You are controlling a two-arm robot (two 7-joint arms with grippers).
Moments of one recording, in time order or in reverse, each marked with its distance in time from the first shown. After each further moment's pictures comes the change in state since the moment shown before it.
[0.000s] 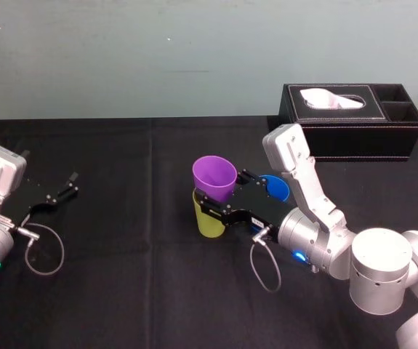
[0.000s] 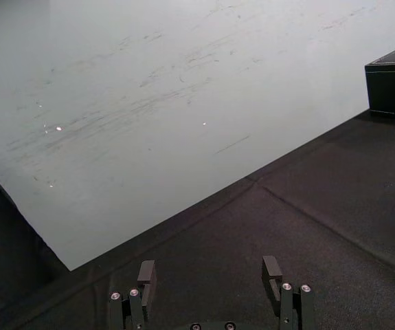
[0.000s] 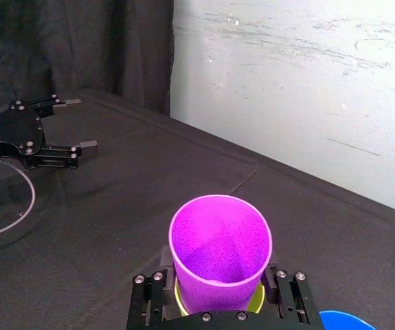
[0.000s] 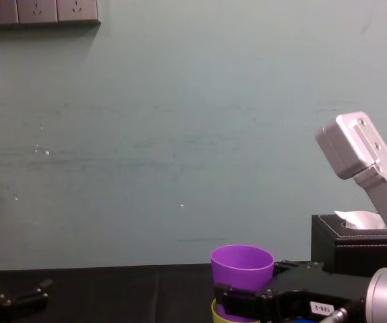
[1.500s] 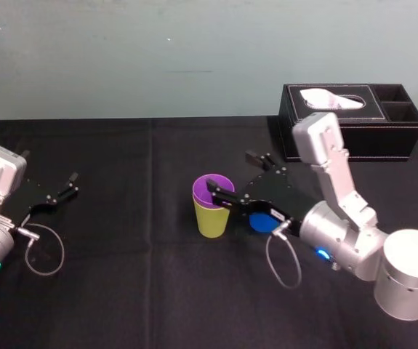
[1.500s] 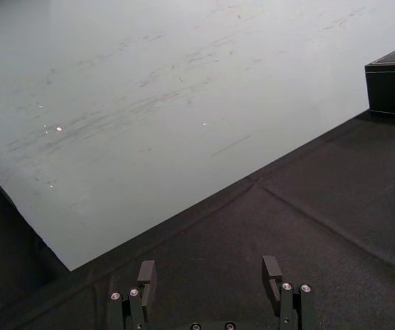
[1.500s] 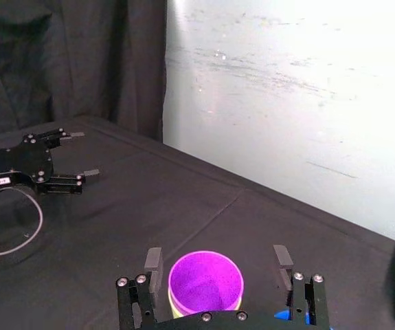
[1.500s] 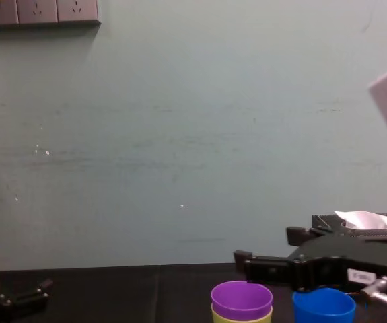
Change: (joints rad) left arm 0.000 0.000 0.000 0.000 0.000 0.000 0.000; right arm -0.079 0.053 0.062 -0.152 0.034 0.000 -0.010
